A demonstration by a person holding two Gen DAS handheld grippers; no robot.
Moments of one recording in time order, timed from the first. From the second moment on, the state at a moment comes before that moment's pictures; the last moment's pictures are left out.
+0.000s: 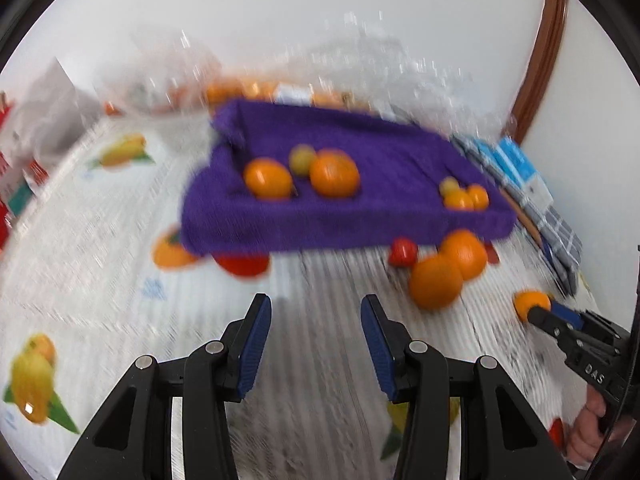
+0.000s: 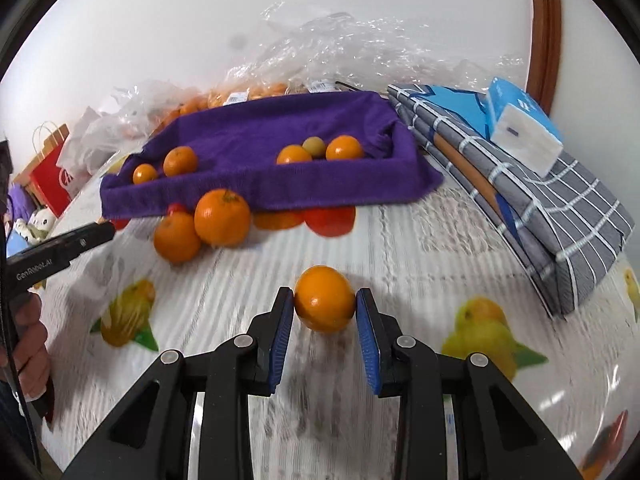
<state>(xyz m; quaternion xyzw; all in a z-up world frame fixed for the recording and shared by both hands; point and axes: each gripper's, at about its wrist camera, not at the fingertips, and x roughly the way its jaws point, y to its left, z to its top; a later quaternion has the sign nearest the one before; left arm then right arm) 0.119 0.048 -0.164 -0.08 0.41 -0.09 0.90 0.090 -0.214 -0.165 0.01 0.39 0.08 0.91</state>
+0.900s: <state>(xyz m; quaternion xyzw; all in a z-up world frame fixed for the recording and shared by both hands) 0.143 -0.038 -0.164 -0.04 0.42 -0.14 0.90 0.090 -0.240 -0.165 0.10 0.36 0.09 0.92</state>
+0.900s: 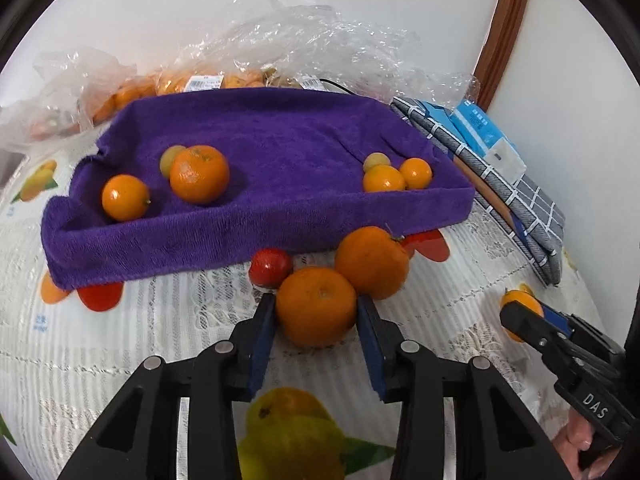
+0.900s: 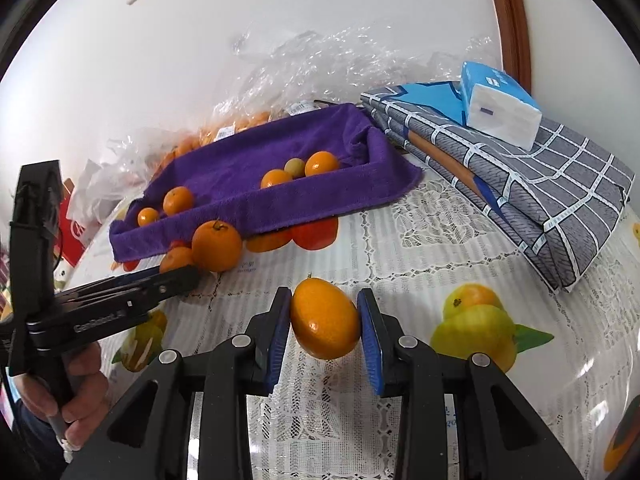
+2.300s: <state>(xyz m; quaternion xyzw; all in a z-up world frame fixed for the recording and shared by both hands) 0.221 0.072 -0.138 -0.13 0.36 -0.05 0.92 0.234 -0.192 -0.139 0.02 0.34 0.08 0.94</state>
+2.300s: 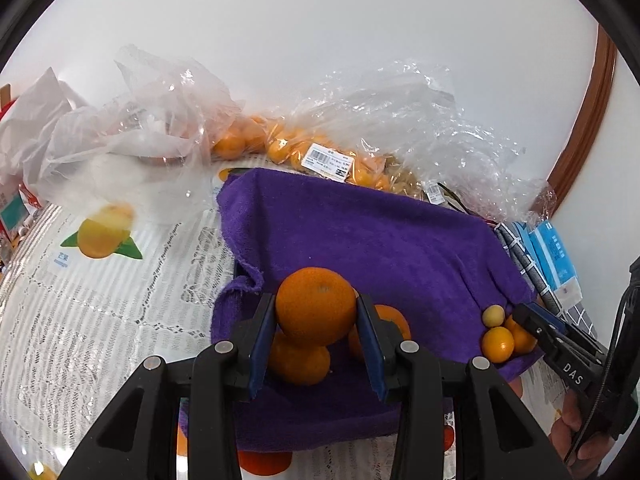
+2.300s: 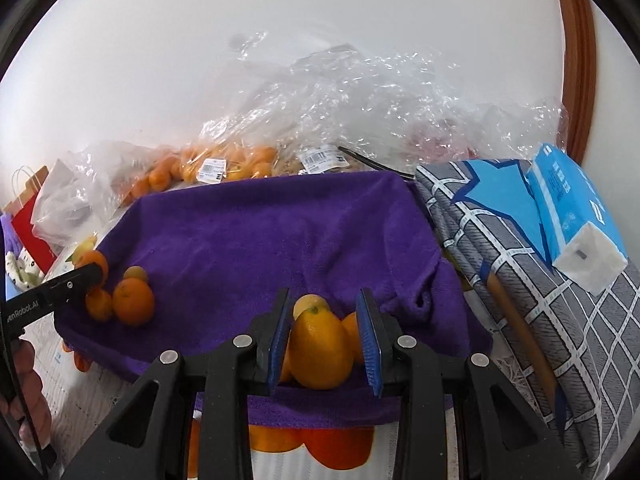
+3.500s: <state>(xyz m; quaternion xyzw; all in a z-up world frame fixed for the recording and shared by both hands) 0.174 0.091 -0.122 -0.15 0.35 -0.07 0.92 0.145 -0.145 -0.137 0.02 0.37 0.14 0.92</state>
